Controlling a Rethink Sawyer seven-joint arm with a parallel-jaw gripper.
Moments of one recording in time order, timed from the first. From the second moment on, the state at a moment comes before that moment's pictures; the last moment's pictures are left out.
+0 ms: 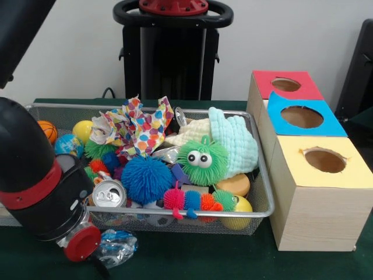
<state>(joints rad) -0.51 0.13 0.10 0.48 0.18 1.16 1.97</state>
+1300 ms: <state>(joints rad) -0.51 0.34 0.08 0.06 0.18 1.45 1.96</state>
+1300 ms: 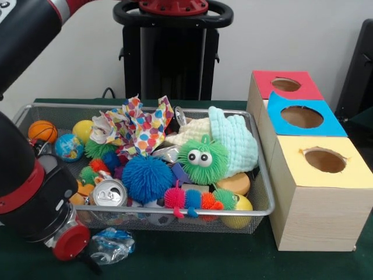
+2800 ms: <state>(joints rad) -0.49 0.46 -0.24 -0.13 0.39 1.72 1.66</state>
